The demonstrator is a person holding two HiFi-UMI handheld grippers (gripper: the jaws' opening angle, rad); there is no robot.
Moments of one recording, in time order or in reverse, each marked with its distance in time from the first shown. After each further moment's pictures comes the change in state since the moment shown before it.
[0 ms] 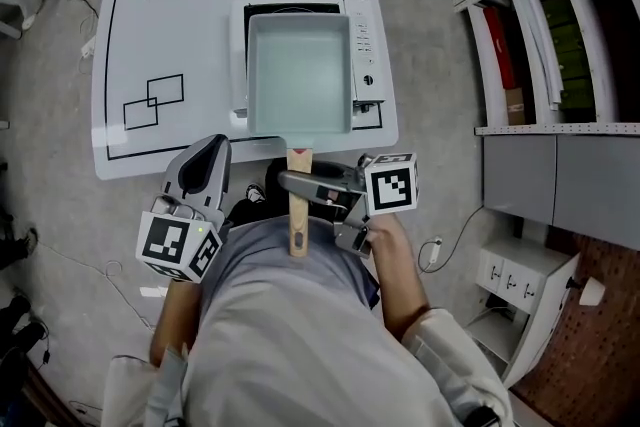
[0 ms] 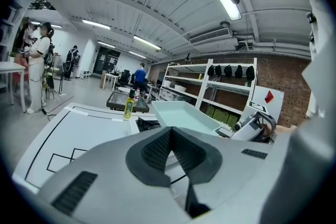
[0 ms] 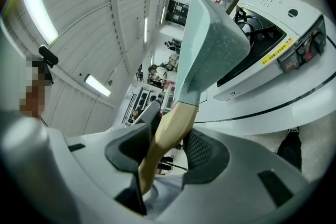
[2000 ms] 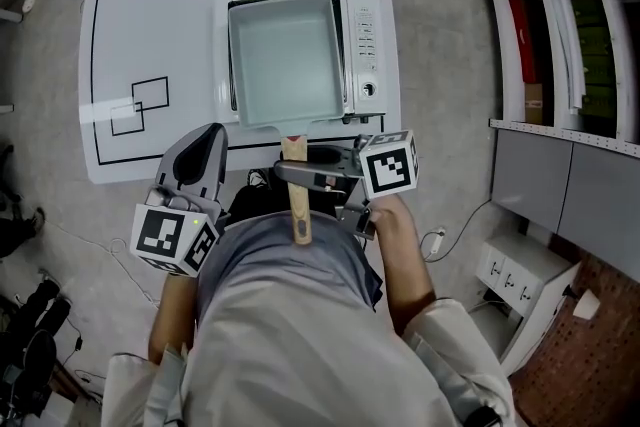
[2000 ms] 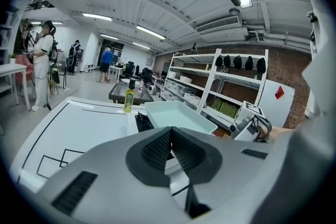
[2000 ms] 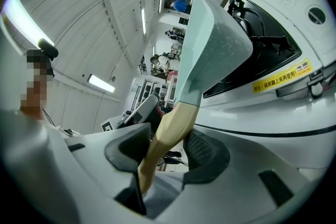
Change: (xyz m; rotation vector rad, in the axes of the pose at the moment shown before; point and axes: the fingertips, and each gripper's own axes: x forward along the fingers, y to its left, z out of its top) left arm 0.082 0.014 -0.009 -0.019 0.104 0.061; right arm -0.010 -0.063 0.053 0.037 0.138 0.070
